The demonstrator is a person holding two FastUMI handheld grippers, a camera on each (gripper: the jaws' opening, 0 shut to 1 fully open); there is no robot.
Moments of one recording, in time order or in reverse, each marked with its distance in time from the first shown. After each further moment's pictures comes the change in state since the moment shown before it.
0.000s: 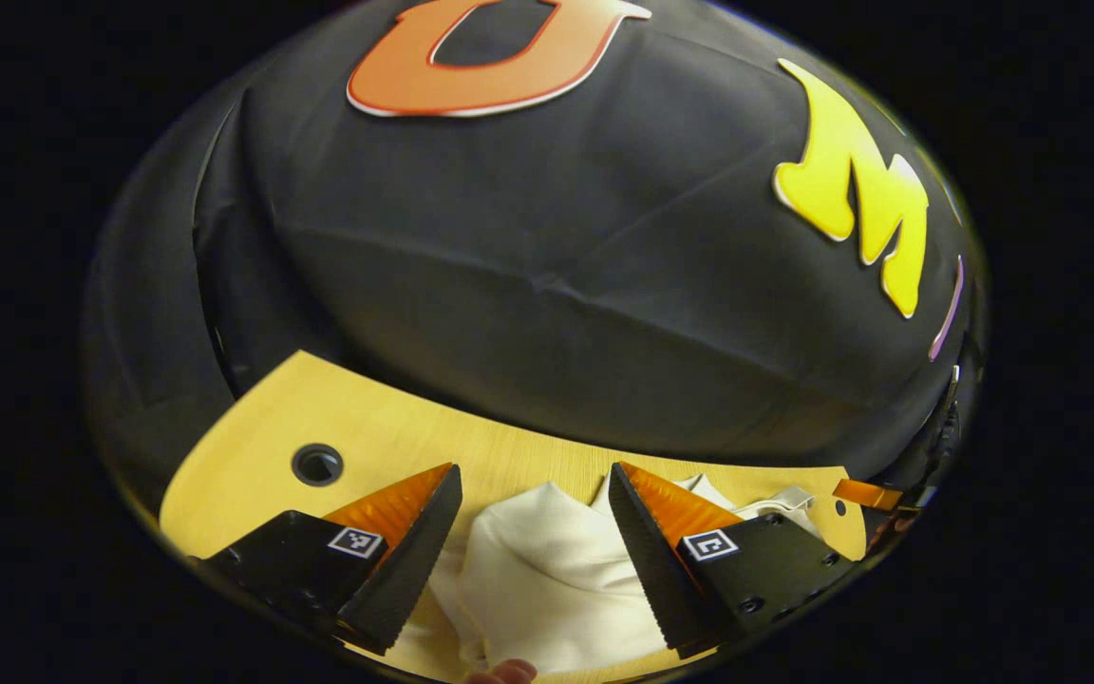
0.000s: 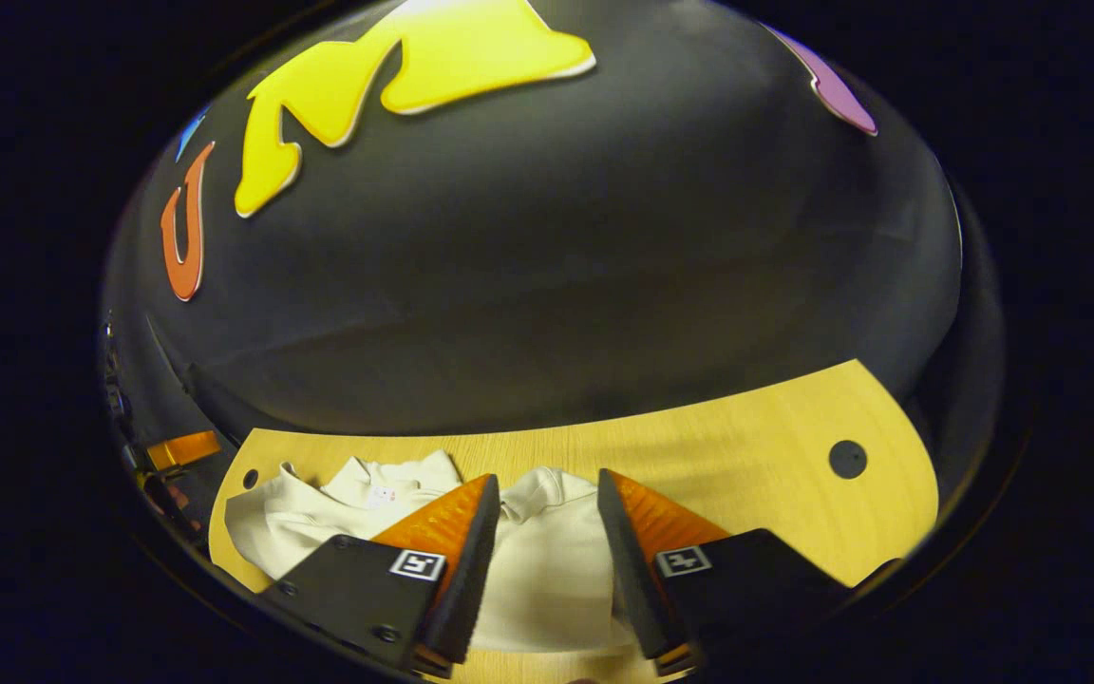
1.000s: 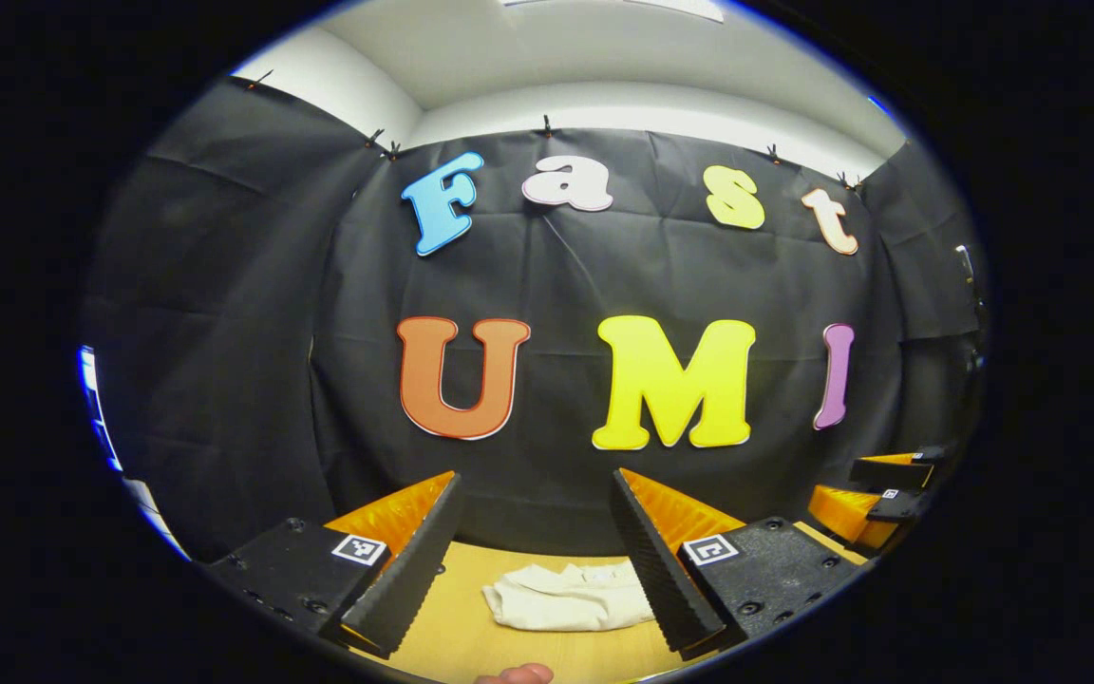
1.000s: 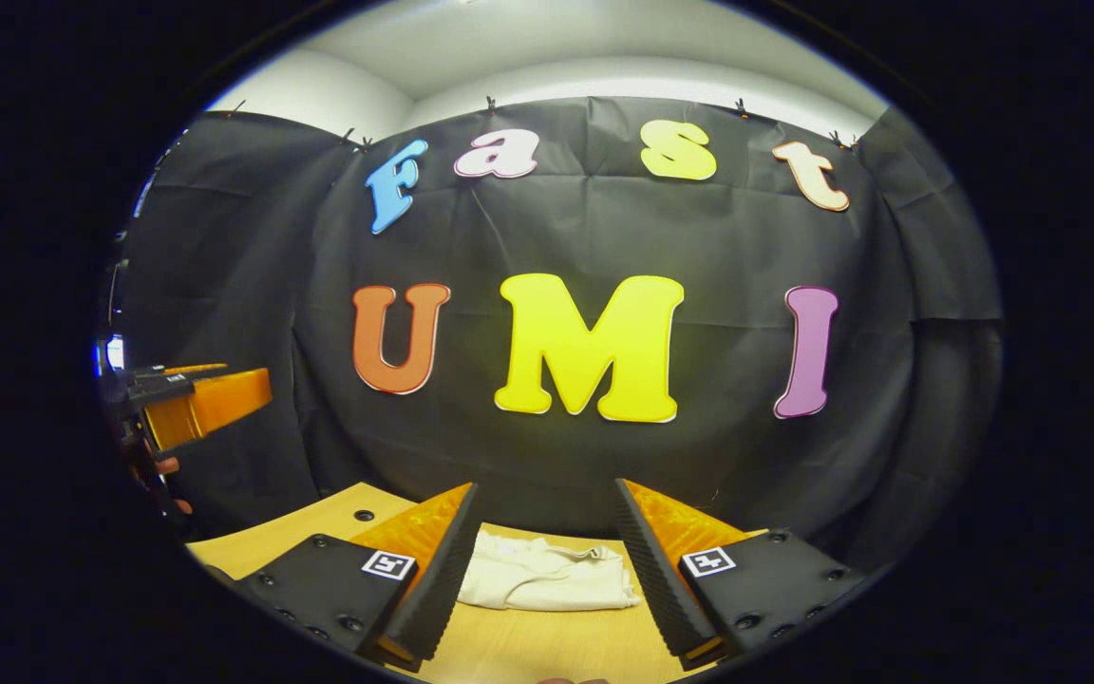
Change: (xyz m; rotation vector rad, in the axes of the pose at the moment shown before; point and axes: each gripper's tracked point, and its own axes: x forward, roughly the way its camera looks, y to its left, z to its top) left arm -0.388 -0.120 0.092 0.221 -0.578 0.053; right arm -0.399 0.141 0.050 -0.273 -0.539 0.162
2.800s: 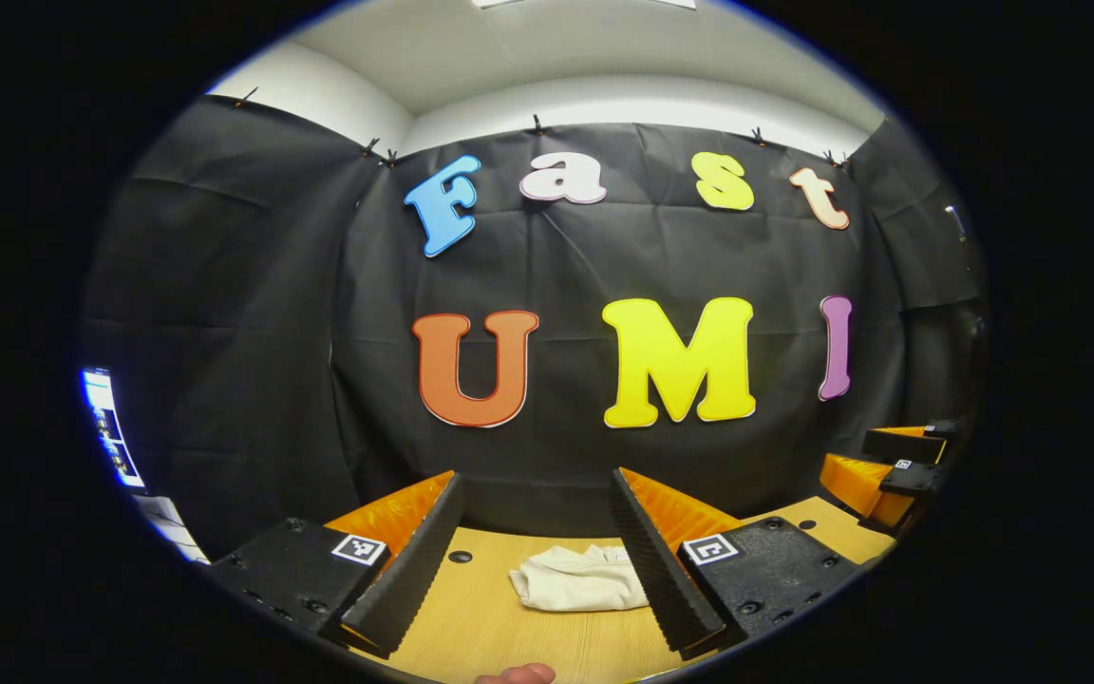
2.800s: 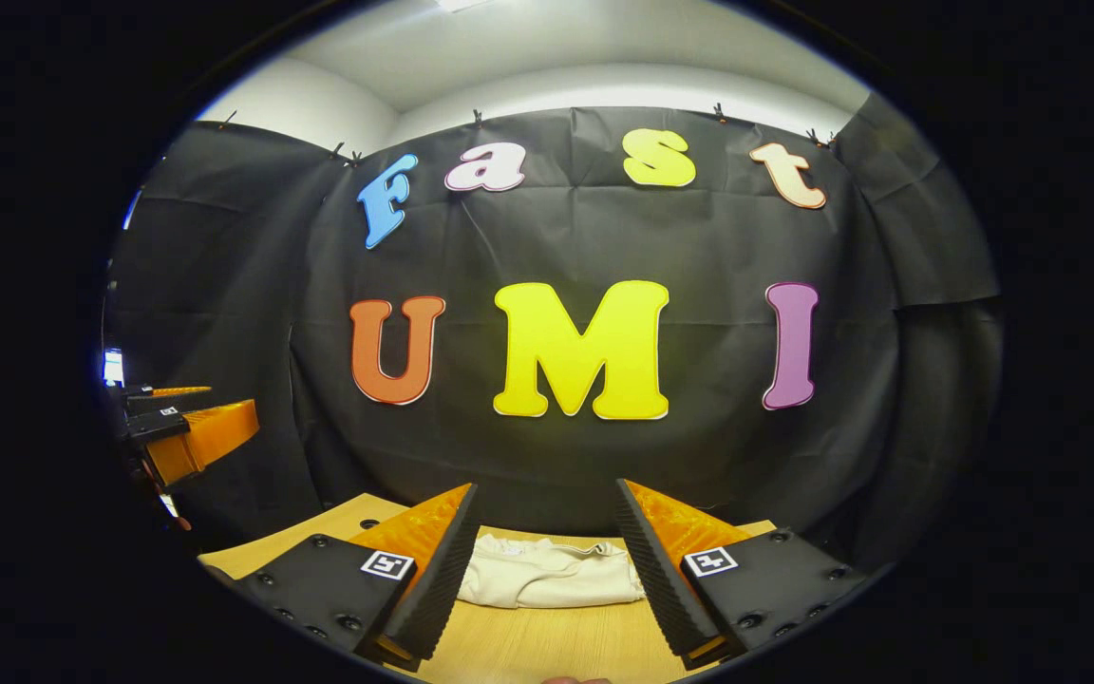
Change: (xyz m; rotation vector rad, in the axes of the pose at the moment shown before) left arm -0.023 0.015 -0.017 0.050 0.026 0.076; right arm -0.005 -0.009 -0.005 0.045 -0.014 -0.038
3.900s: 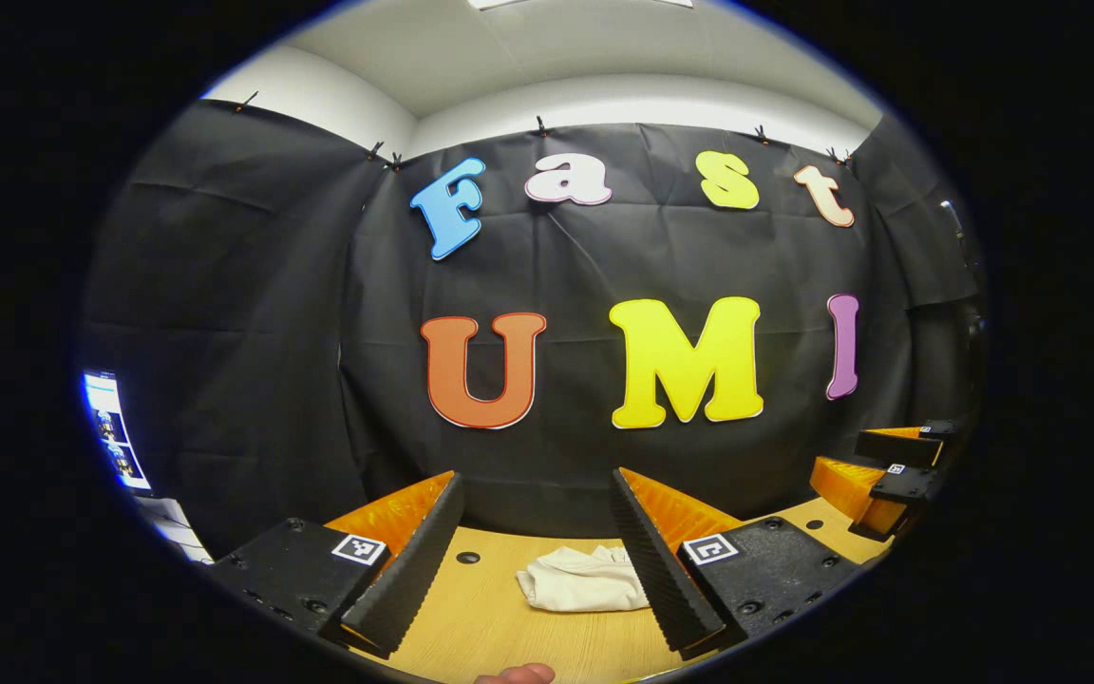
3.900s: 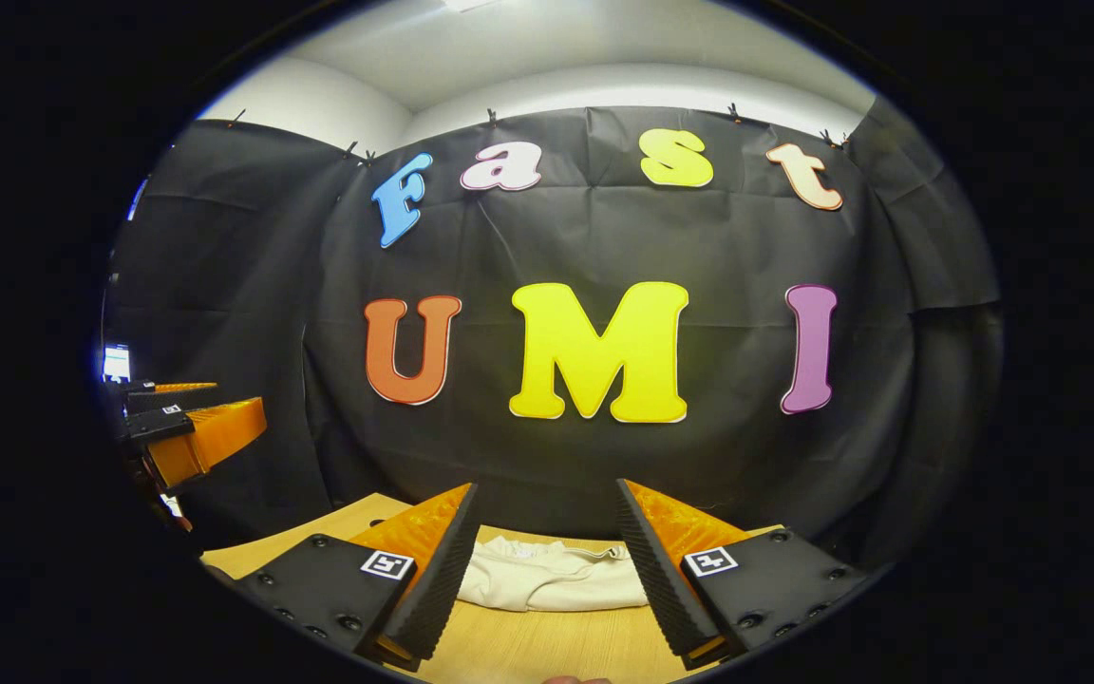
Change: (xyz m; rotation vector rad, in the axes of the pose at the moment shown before) left arm 0.001 0.001 0.005 0.011 -0.004 0.023; right arm 0.007 0.013 0.004 -0.011 -0.014 0.042
